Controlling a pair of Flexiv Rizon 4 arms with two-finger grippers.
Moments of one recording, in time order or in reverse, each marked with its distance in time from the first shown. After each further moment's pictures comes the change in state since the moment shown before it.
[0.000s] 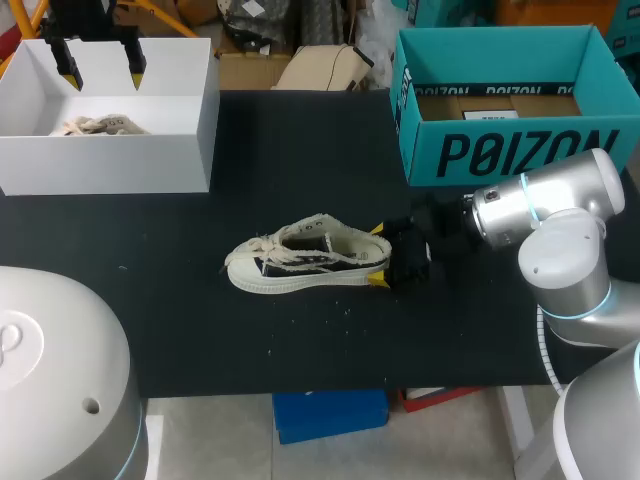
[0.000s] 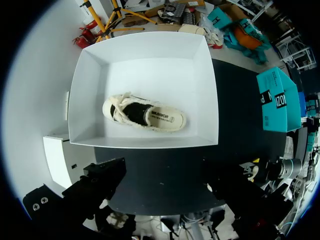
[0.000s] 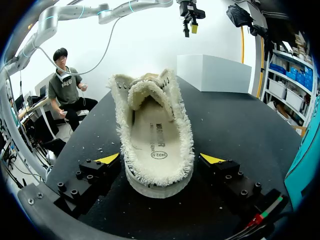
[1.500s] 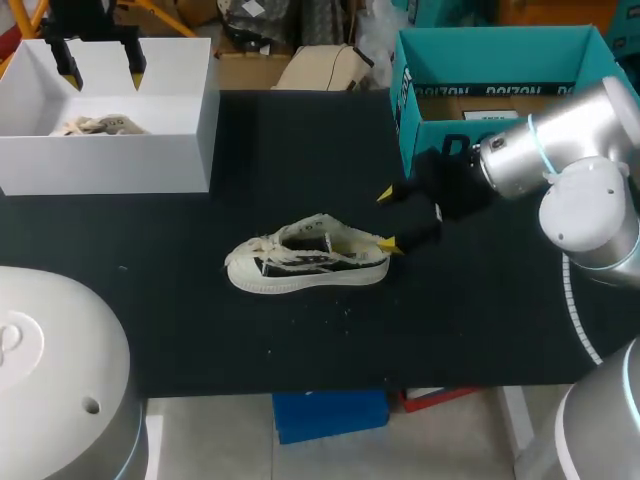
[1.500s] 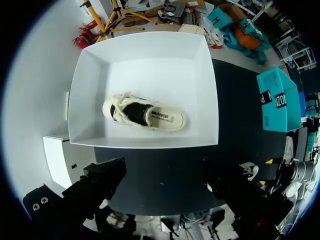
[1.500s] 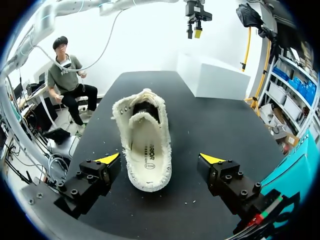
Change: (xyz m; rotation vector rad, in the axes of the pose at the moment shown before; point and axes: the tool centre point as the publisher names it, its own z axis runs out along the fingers) left arm 0.000 0.000 0.000 0.000 0.000 0.000; right arm -0.013 0.049 -0.053 0.151 -0.031 -0.071
